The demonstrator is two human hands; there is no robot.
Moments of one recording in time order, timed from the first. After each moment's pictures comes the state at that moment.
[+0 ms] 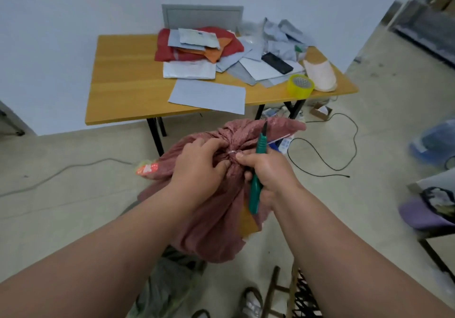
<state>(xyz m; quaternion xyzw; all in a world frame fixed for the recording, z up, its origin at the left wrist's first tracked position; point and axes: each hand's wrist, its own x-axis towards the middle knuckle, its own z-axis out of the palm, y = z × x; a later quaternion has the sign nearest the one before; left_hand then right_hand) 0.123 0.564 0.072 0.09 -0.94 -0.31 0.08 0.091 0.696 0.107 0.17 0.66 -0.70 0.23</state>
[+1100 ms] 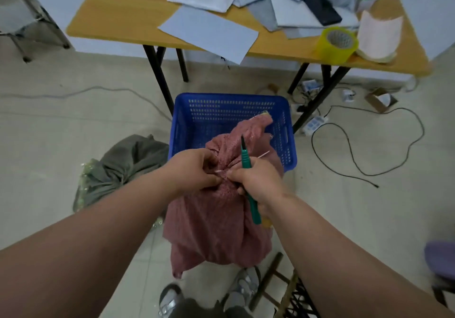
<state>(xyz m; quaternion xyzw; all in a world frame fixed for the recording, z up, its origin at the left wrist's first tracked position) 0.075 0.740 -0.013 0.26 -0.88 -0.34 -0.20 0.003 0.880 -0.019 -0.01 0.77 -0.48 0.42</state>
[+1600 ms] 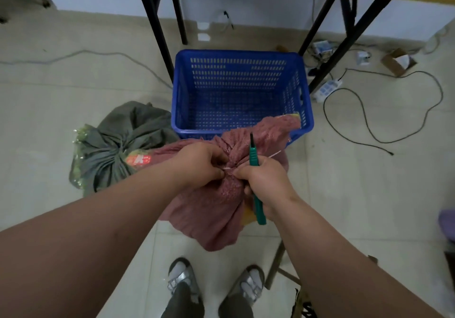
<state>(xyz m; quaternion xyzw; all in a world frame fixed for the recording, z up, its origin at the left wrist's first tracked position) 0.141 0.749 -0.129 0.19 -0.89 -0.34 -0.23 0.085 0.896 -0.130 0.07 0.76 -0.50 0.41</state>
